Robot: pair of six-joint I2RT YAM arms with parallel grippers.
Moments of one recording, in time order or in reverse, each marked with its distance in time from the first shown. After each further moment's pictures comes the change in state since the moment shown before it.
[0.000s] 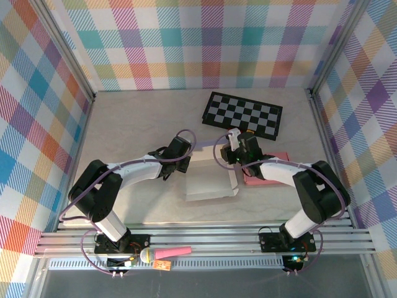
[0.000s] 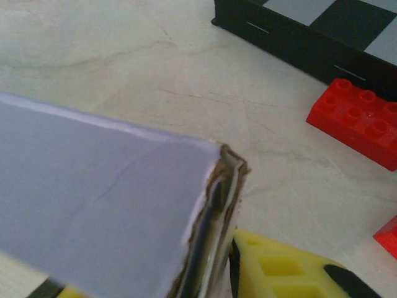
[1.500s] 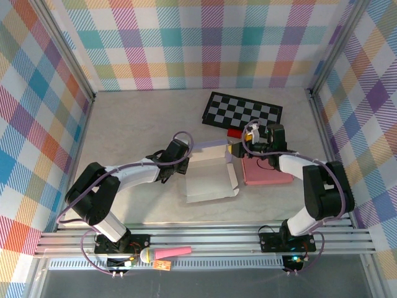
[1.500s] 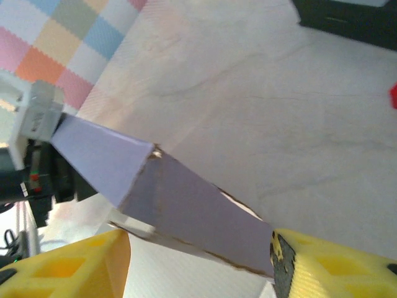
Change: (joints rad) left arm -0.002 -0.036 -0.065 0.067 0.005 -0.052; right arm -0.344 -0.005 0.004 -0.005 -0.795 0.108
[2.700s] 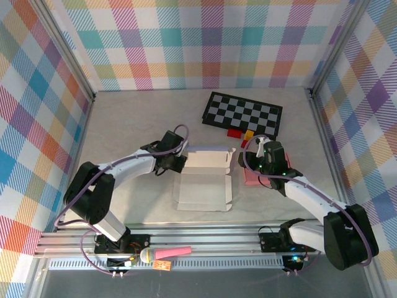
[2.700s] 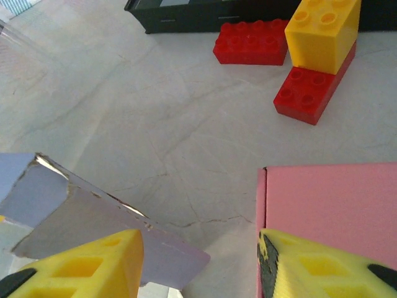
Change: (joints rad) left arm 0.078 -0.006 0.105 -0.239 0.190 0.109; right arm 0.172 -0.426 -0.218 -0.189 0.695 0.253
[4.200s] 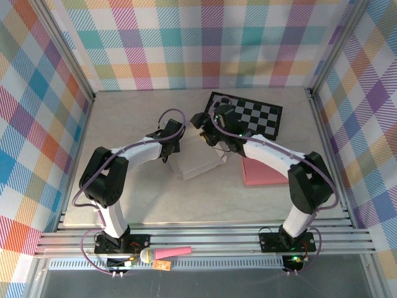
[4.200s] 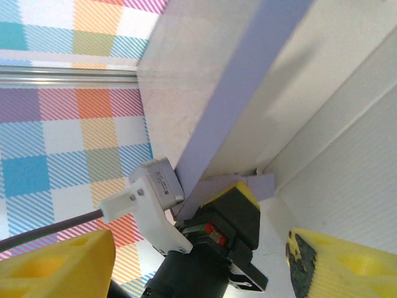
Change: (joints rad) left arm 0.090 0.185 0.190 0.024 -0.379 -0.314; right arm 0.272 0.530 0.729 -0.077 -0.043 0.776
